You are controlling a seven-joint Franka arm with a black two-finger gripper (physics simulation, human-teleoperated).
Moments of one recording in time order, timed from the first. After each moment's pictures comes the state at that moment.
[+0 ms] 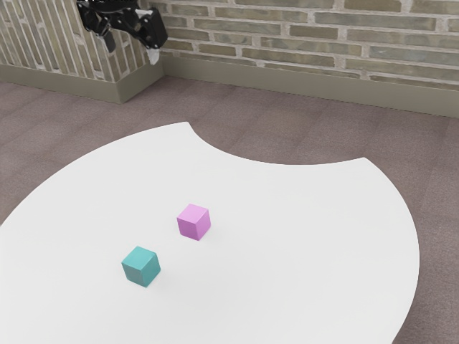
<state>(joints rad) -0.68 -0.12 0.40 -1.39 0.30 1.54 -0.30</state>
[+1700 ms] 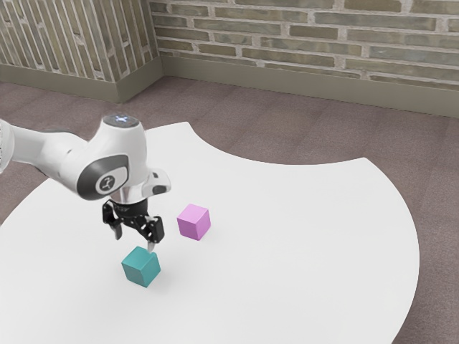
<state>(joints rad) -0.57 -0.02 0.55 -2.35 0.18 2.24 -0.23</state>
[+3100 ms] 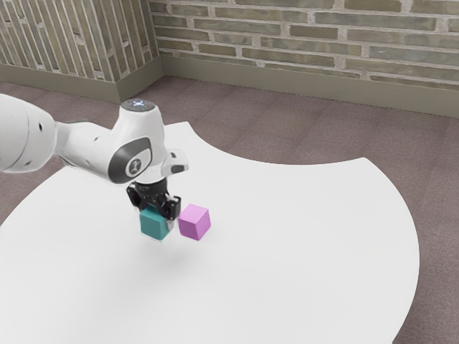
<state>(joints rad) -0.55 0.18 0.55 -2.14 0.03 2.31 -0.10</state>
